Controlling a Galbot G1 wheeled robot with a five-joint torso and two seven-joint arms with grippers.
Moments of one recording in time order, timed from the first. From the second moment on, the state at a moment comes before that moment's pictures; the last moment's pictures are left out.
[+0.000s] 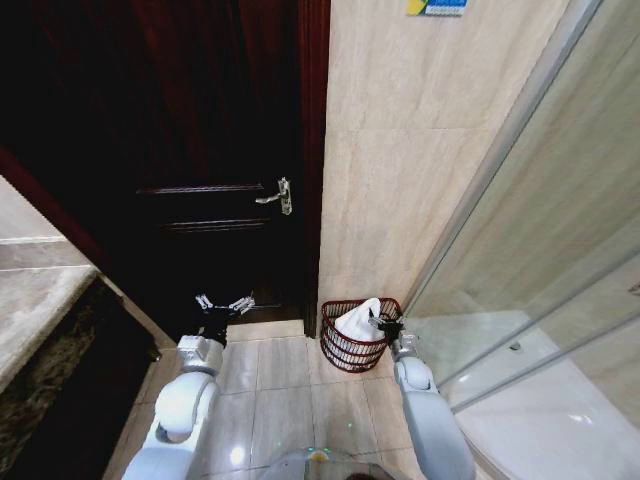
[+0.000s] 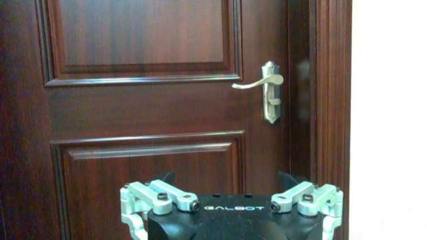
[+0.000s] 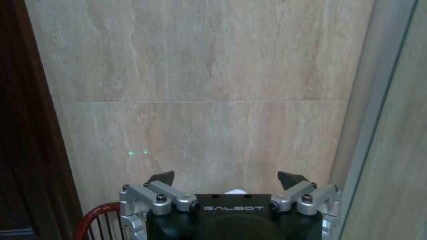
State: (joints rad) left arm 1.50 -1.39 -0.63 -2.18 -0.15 0.11 -0.03; right arm -1.06 1.48 0.56 1.27 0.05 0.07 -0.09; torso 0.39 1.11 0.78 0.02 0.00
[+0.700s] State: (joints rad) left arm 1.50 -1.39 -0.63 -2.18 -0.15 0.11 -0.03; right arm -1.36 1.52 0.57 1.59 0.09 0.15 -0.03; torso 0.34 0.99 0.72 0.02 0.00
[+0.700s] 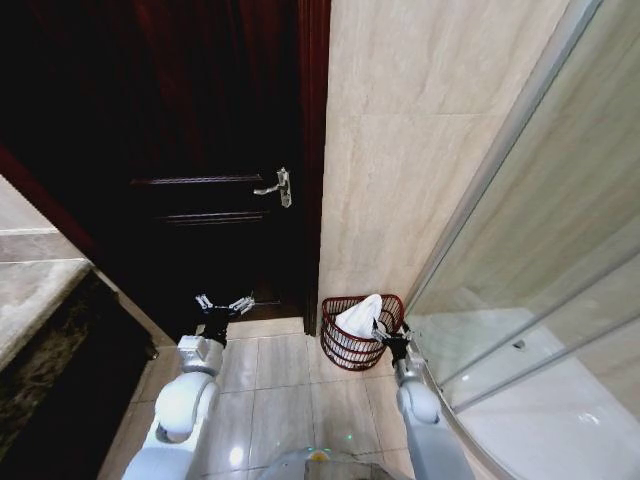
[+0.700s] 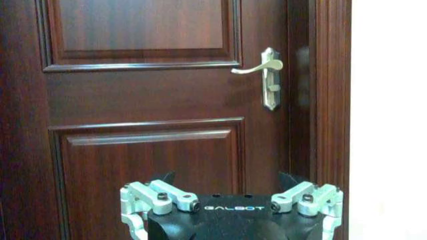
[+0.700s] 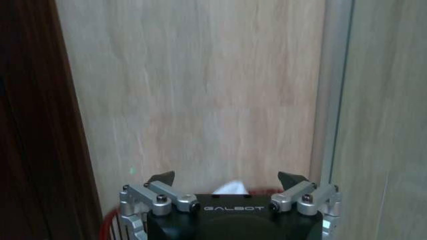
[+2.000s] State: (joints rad) left arm 1.50 -1.39 -0.63 -2.18 -0.15 0.11 -0.03; right arm -1.41 1.41 0.61 1.87 0.14 0.10 -0.05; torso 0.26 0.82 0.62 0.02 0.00
